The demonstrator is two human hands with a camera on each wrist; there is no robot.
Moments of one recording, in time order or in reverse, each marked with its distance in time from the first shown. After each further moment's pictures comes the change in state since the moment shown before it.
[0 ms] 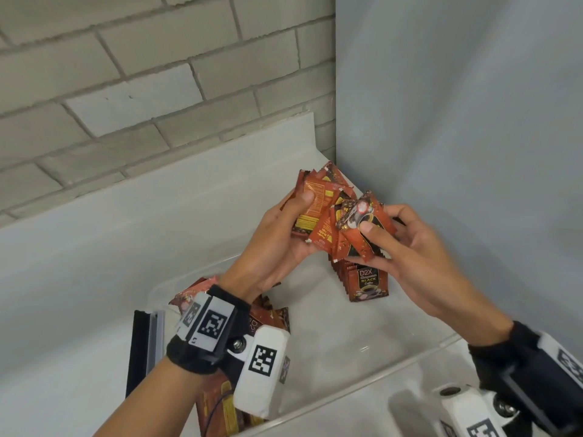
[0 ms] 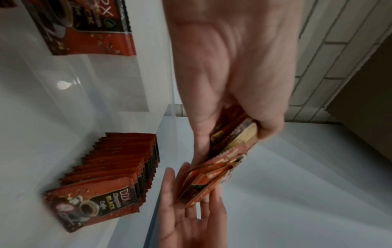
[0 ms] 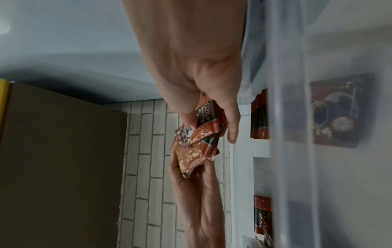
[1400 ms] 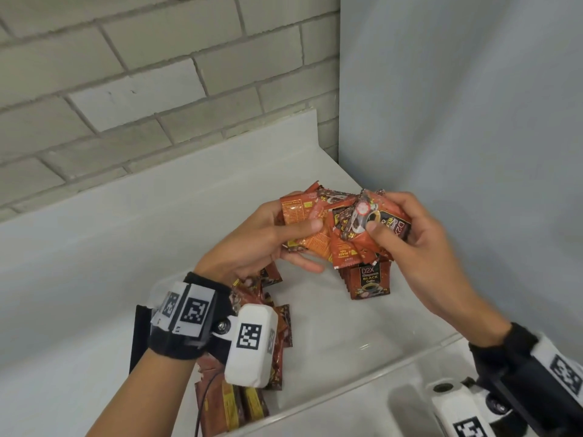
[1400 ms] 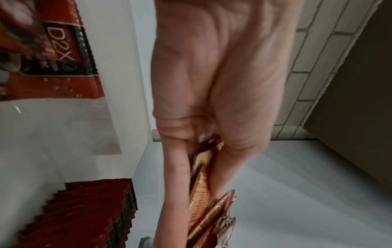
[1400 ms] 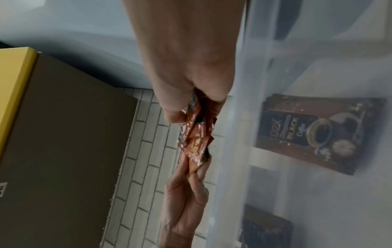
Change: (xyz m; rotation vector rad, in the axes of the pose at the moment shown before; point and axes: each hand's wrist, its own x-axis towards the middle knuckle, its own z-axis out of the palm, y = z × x) left_hand -0.009 0.022 -0.018 0.360 -0.168 -0.144; right_hand -0.001 0.001 -0.001 -0.197 -0.056 -0.275
